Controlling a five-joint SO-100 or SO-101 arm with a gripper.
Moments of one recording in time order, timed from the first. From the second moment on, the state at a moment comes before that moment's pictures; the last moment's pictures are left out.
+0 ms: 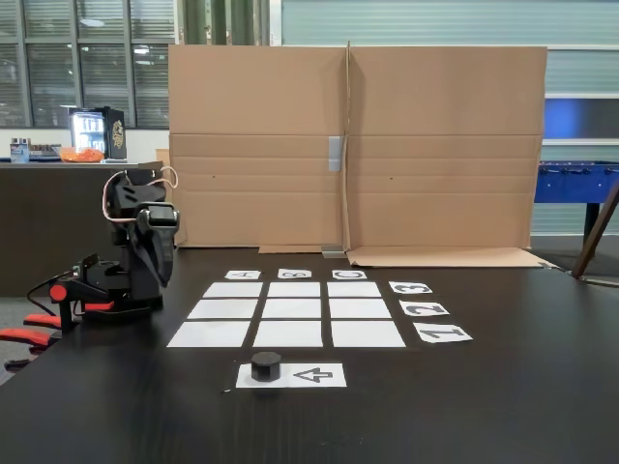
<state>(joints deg) 51.8 163.2 151.3 62.8 -13.9</state>
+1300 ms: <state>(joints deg) 53.6 85.1 72.6 83.8 0.4</state>
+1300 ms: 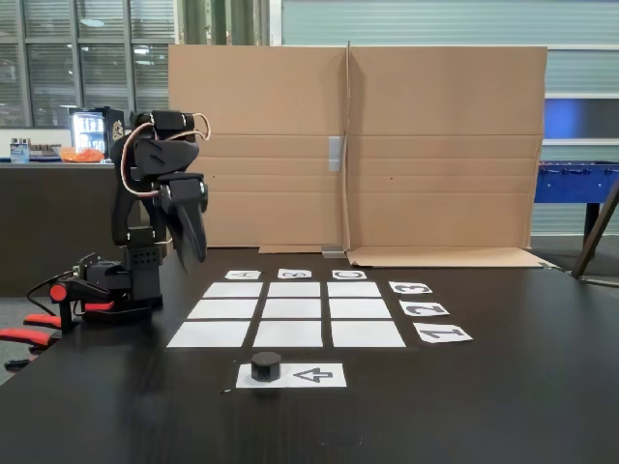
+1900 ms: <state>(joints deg) 50.6 67.2 57.0 85.0 2.3</state>
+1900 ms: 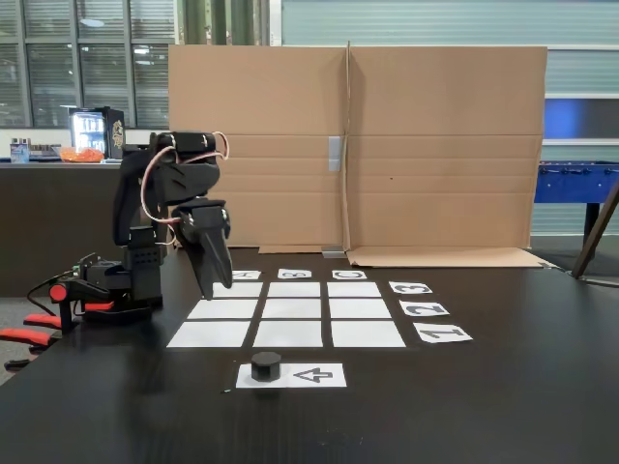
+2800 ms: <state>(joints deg) 42.1 41.8 30.8 91.1 9.3</state>
